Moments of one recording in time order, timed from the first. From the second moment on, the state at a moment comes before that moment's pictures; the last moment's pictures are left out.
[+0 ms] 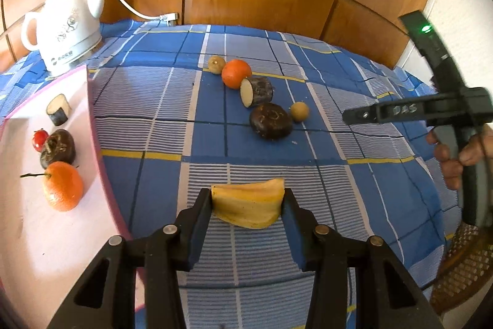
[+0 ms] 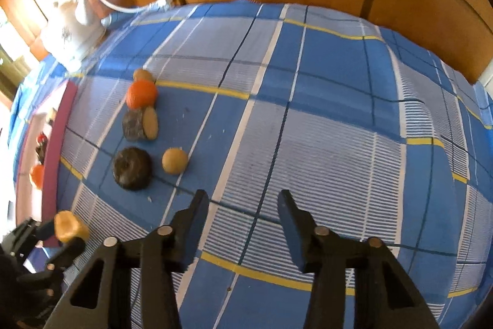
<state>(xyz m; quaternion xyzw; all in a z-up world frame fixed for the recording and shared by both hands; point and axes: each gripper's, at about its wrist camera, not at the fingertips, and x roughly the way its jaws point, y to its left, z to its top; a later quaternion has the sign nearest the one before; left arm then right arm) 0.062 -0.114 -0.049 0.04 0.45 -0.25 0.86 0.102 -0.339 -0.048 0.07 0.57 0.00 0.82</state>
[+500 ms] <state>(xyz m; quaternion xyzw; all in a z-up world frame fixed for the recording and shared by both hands) 0.046 -0.089 -0.019 0.03 0.41 -0.25 0.88 0.110 -0.337 -0.045 0.16 0.55 0.04 0.82</state>
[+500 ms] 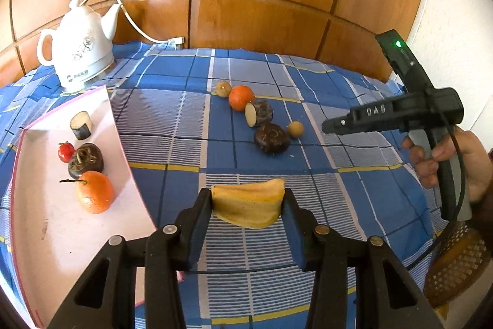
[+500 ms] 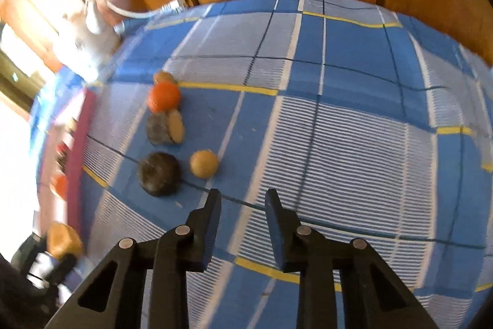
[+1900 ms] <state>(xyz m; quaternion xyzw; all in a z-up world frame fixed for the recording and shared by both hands) 0.185 0.114 -0.015 -0.06 0.43 0.04 0.90 0.141 -0.284 -0.076 0.07 0.54 0.07 0.83</state>
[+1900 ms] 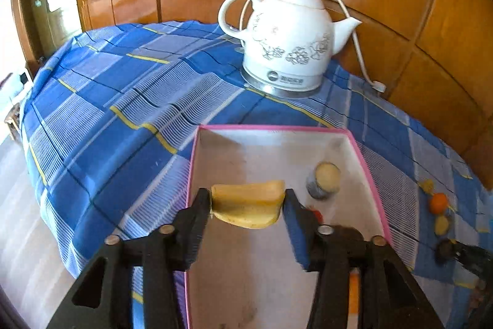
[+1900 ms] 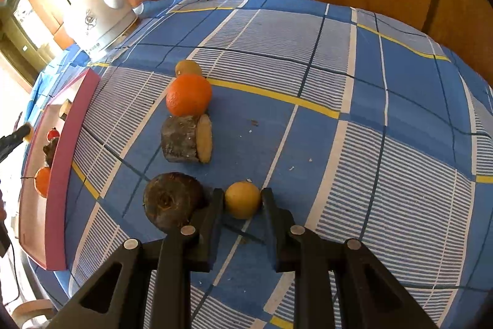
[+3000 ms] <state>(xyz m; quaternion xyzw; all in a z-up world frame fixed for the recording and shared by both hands) 0.061 0.059 0.014 -0.02 0.37 -0.01 0.93 0.129 -0.268 -0.075 0.03 0.51 0.03 0.86</state>
